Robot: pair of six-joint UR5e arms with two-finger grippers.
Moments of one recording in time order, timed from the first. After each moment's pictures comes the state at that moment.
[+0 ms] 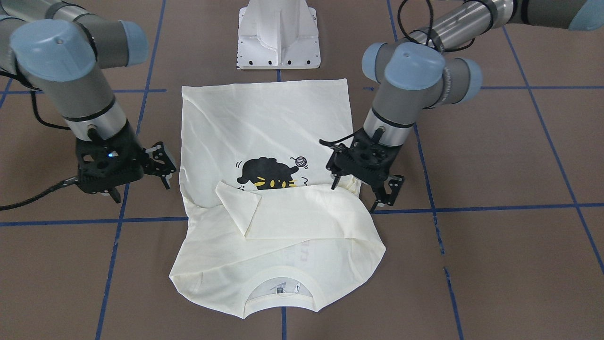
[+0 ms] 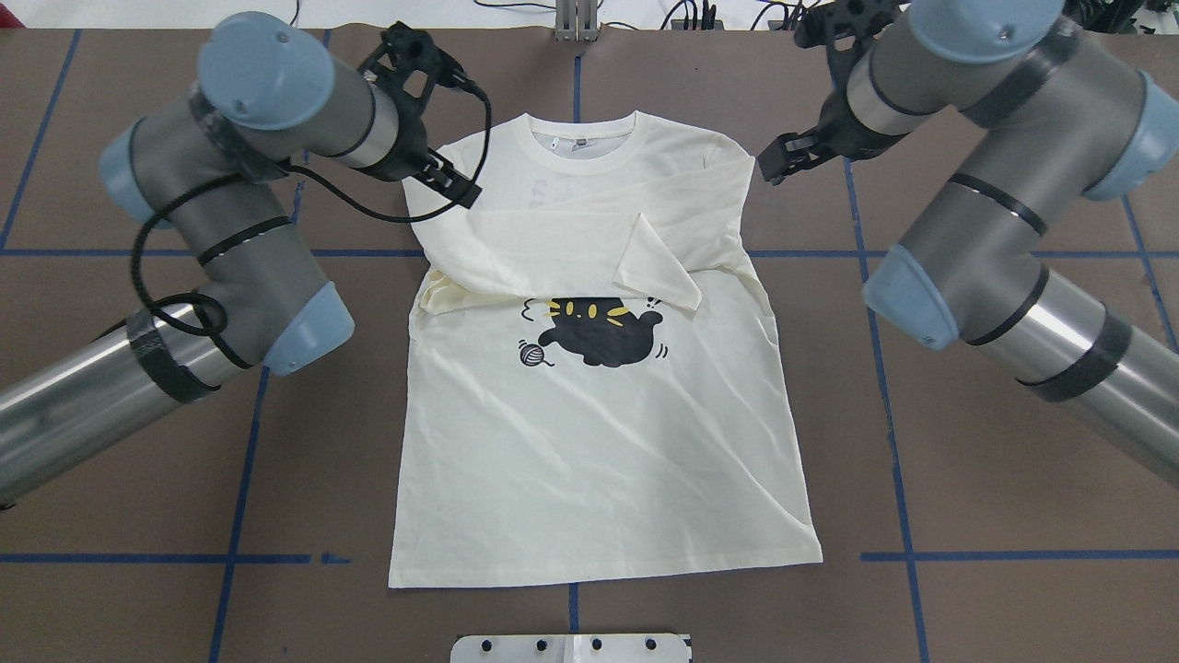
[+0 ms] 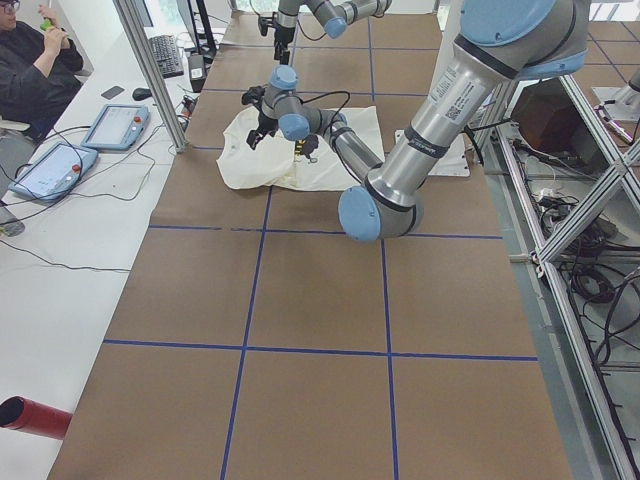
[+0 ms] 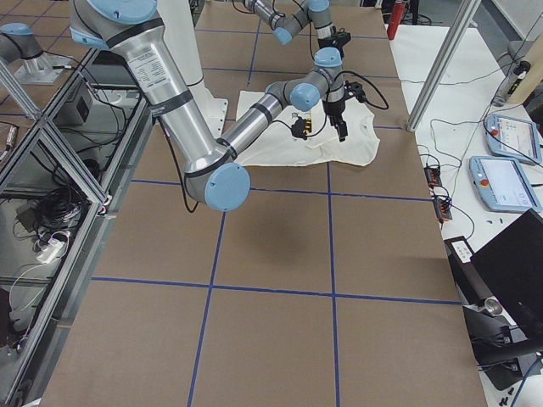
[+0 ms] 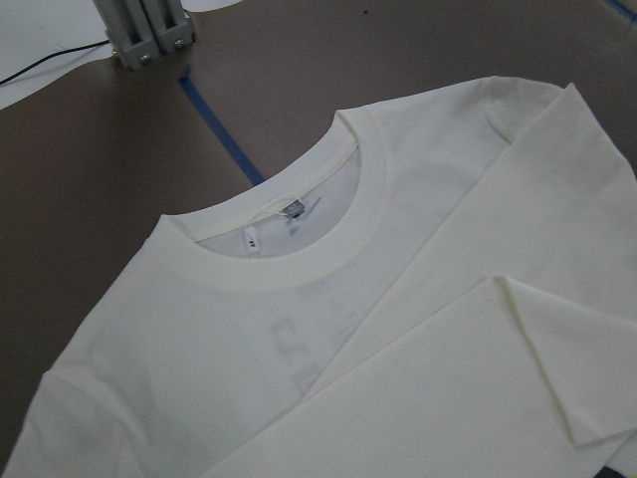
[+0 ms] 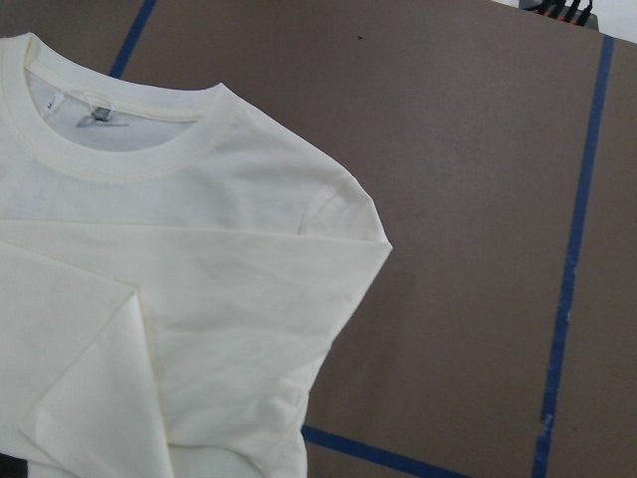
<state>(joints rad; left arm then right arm) -0.82 -2.19 -1.58 -1.96 -1.90 -0.40 0.85 -0.98 1.71 -1.53 1.89 0.70</state>
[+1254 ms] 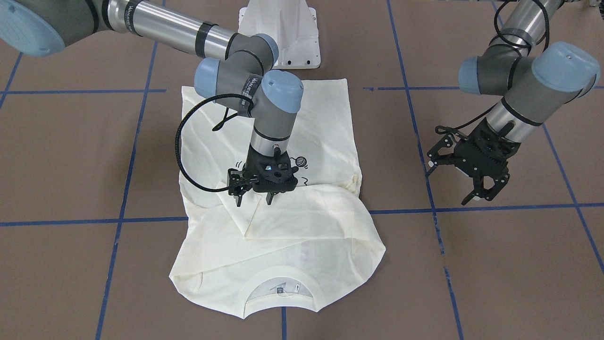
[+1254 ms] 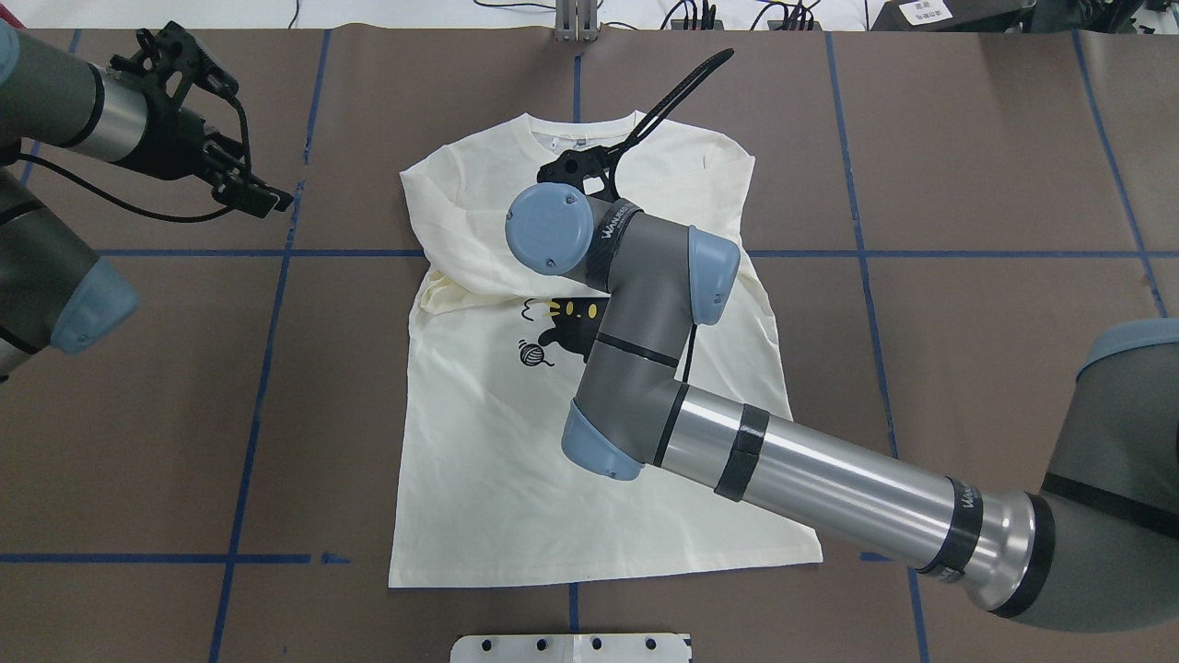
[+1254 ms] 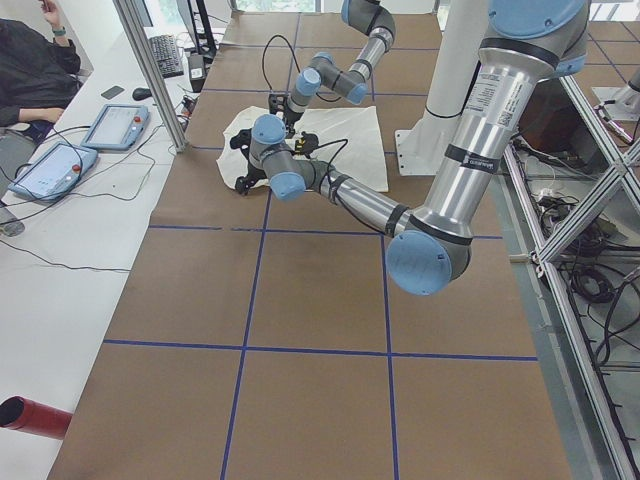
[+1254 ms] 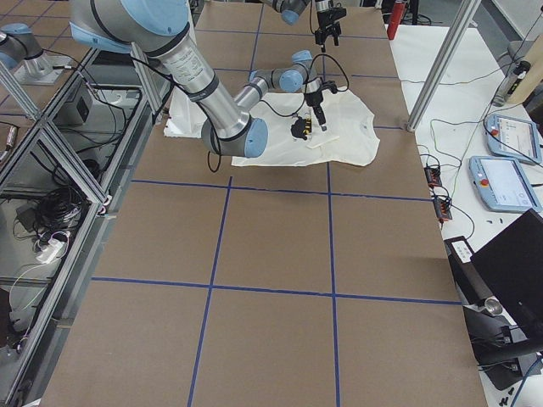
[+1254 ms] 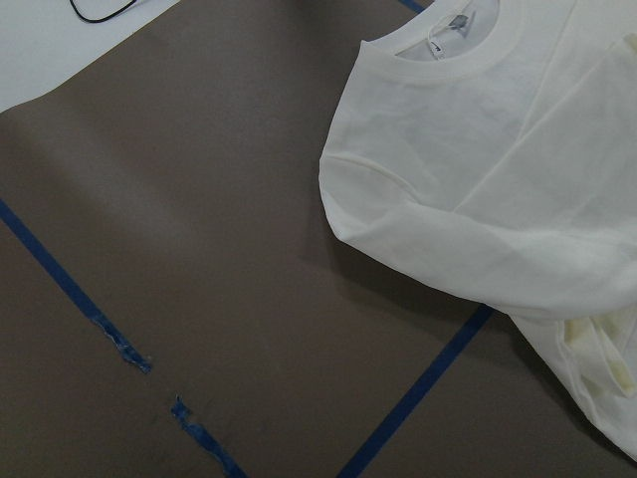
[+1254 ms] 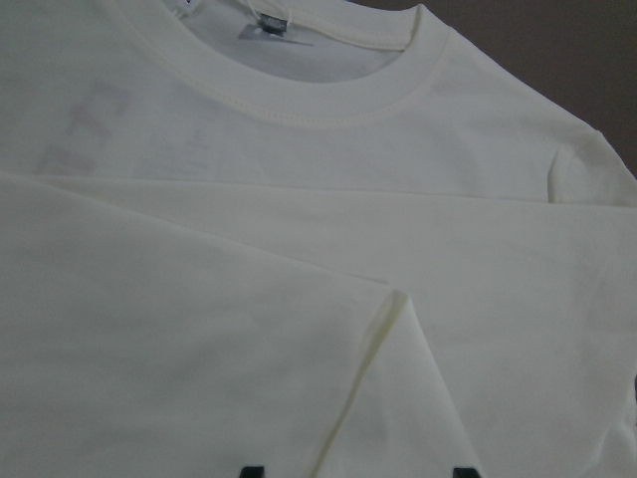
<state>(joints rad) -0.99 -1.92 -1.62 -2.19 -2.15 -0.24 0.51 -0.63 1.24 -1.60 1.44 0.97</state>
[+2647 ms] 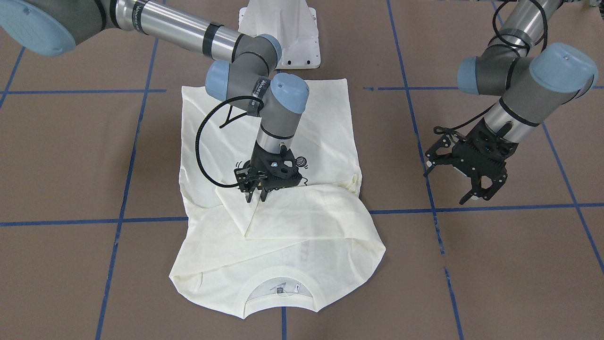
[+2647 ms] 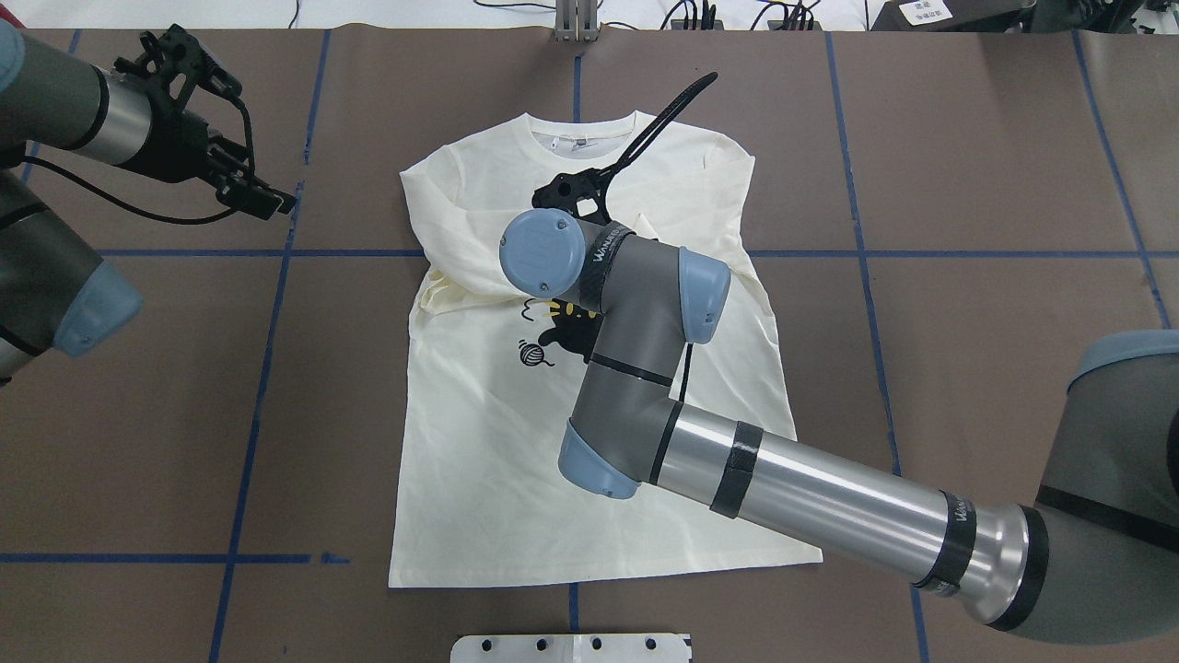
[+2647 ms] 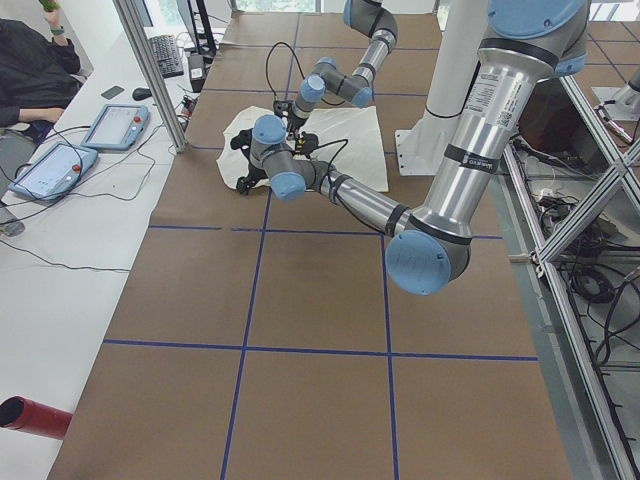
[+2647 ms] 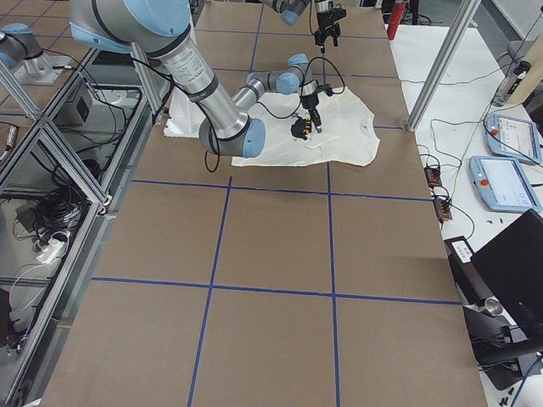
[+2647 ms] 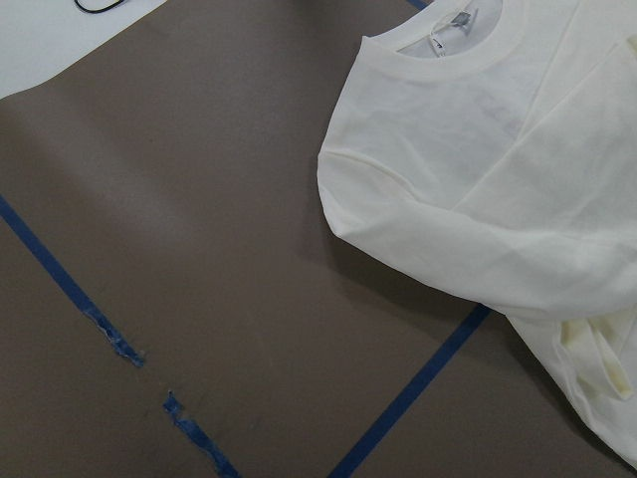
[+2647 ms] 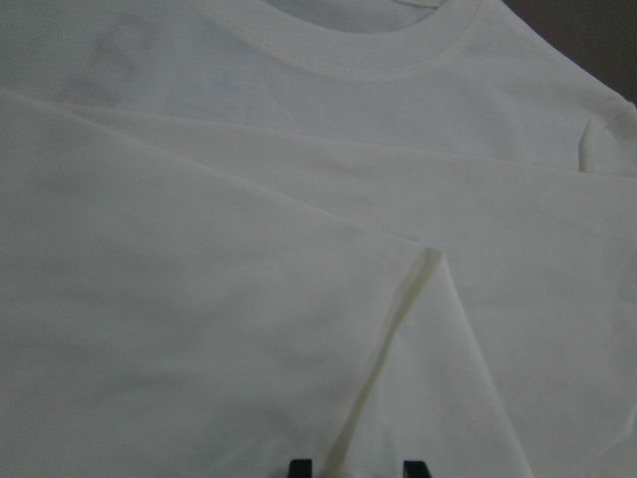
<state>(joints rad) -0.98 -1.92 -1.62 -2.19 -2.15 -0.25 0.48 -0.63 1.23 -1.60 1.43 0.95</state>
